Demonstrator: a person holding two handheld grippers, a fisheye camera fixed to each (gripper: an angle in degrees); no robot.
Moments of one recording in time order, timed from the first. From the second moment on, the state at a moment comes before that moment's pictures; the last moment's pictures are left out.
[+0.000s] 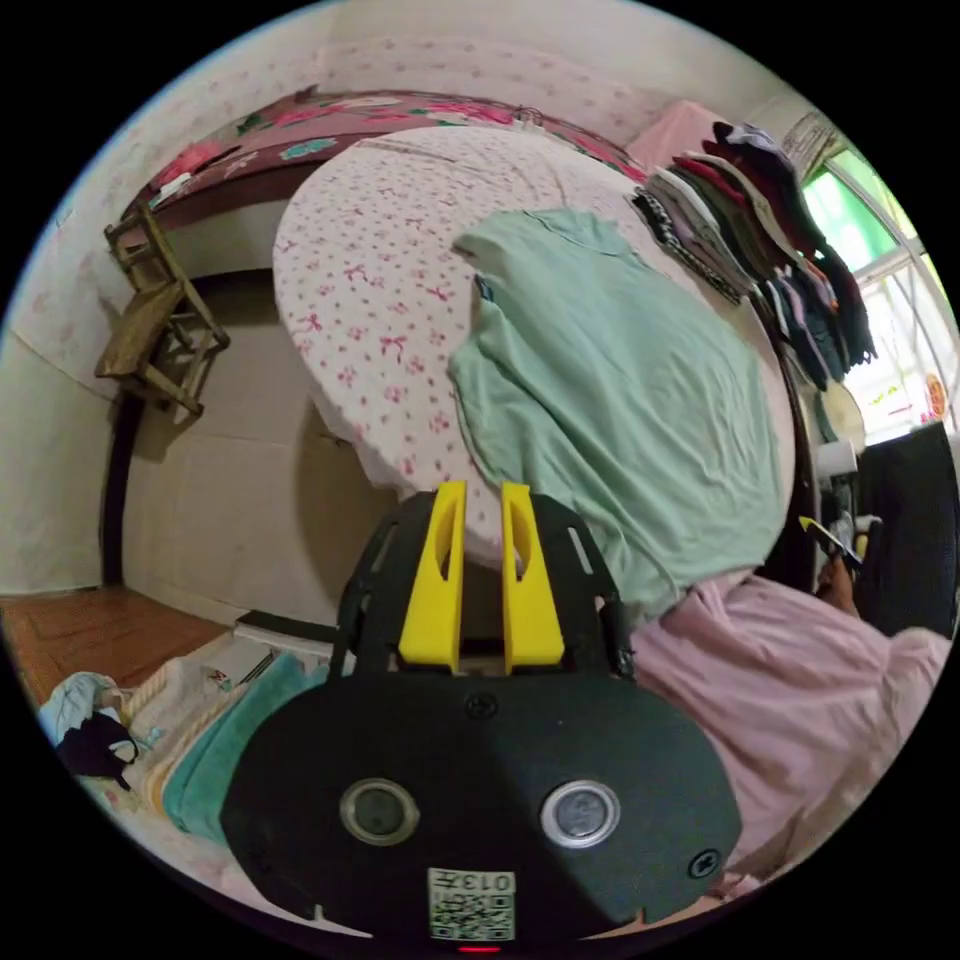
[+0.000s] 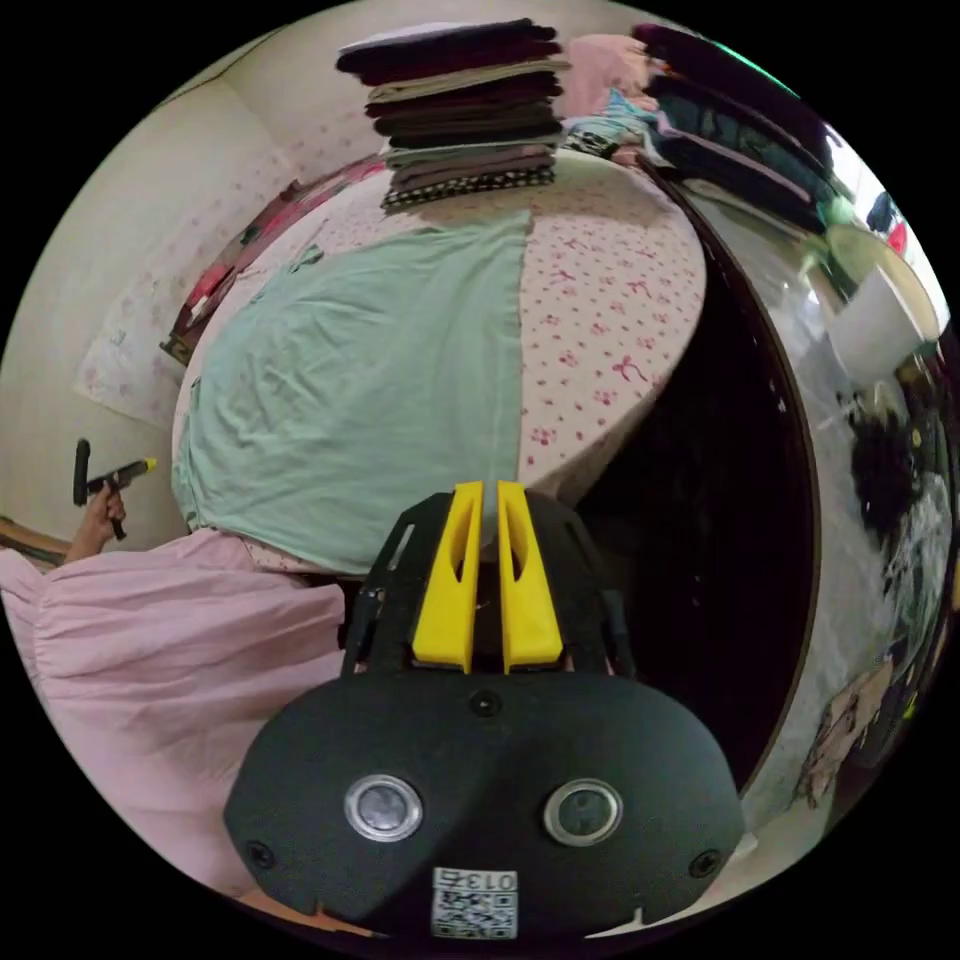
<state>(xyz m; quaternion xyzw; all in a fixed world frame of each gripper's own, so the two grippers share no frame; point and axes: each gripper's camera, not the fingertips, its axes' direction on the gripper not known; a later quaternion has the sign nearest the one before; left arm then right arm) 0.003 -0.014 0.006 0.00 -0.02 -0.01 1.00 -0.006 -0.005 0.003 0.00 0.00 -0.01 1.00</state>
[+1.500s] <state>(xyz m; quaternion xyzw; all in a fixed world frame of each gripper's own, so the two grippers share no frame) 0.131 -0.220 0.058 0.04 -0.12 0.09 0.99 0.009 -0.342 0.158 0.02 0.04 -0.07 1.00</state>
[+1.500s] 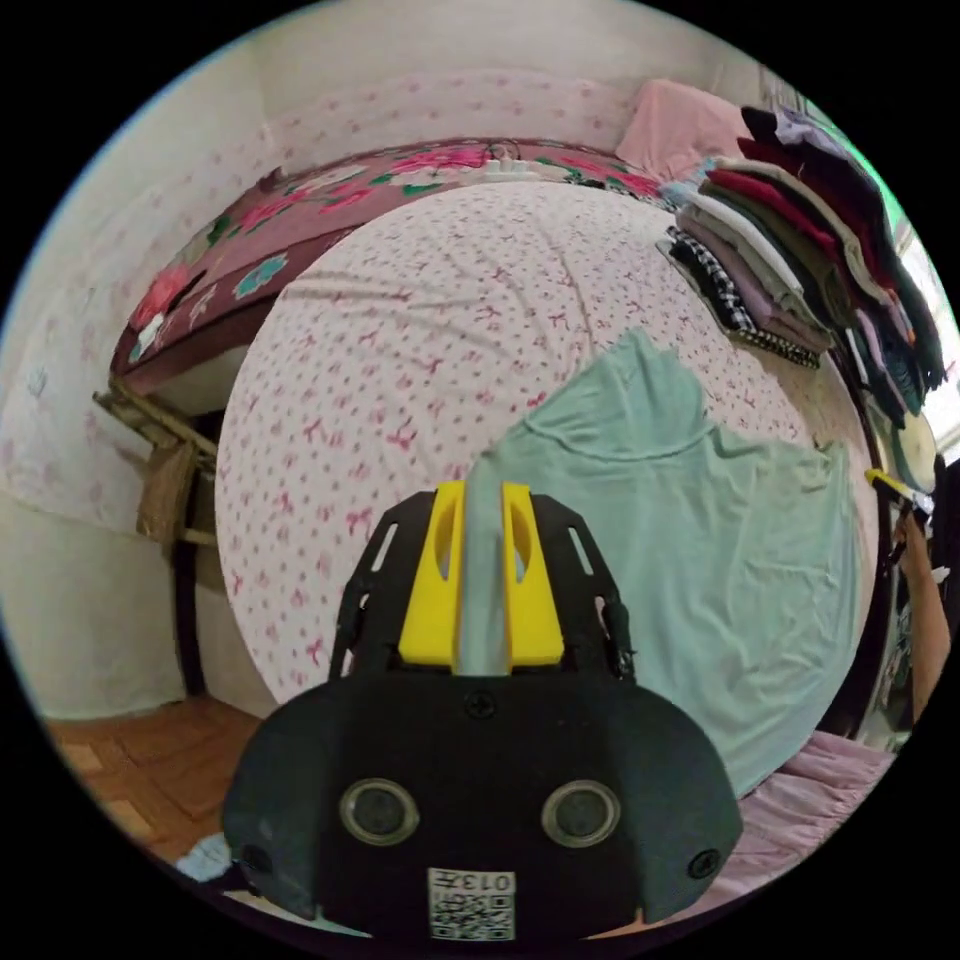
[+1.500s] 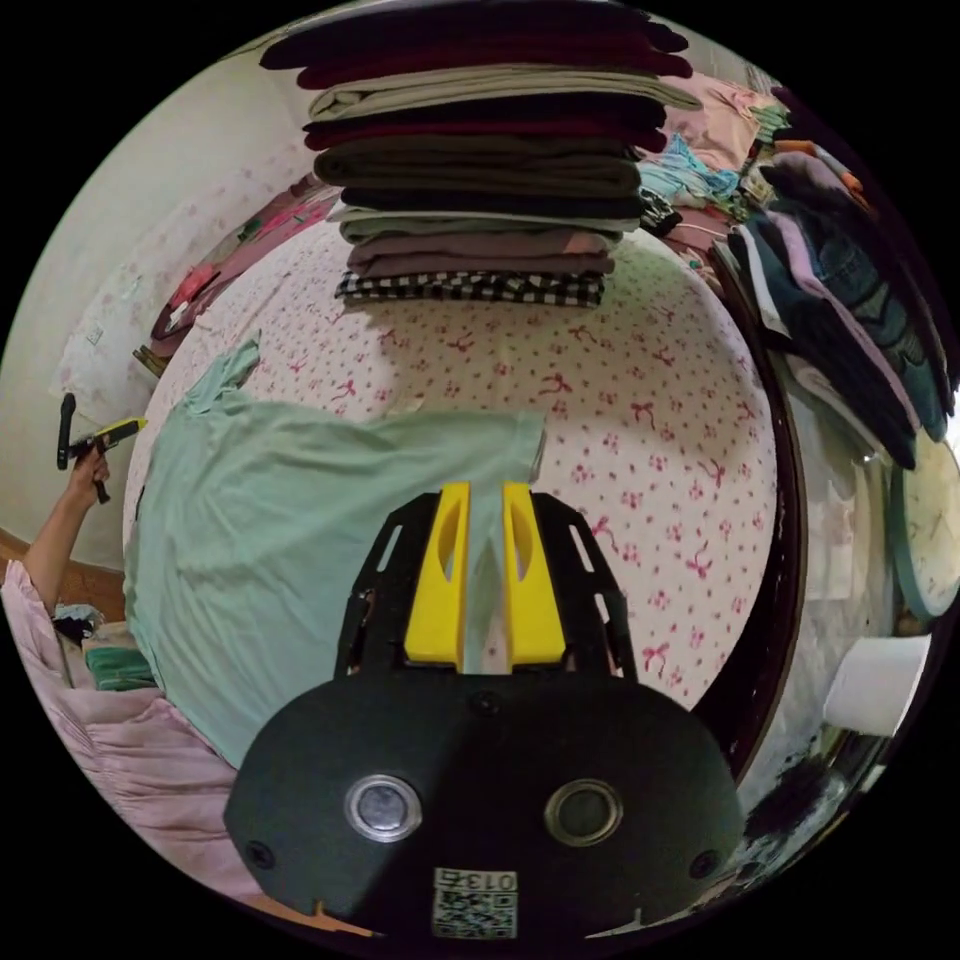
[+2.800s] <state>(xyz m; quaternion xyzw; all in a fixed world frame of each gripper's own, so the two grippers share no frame) 0.227 -0.191 0.123 0.09 -0.14 0.13 0.98 0.026 -0.352 0.211 -0.01 0.05 -0.11 0.99</state>
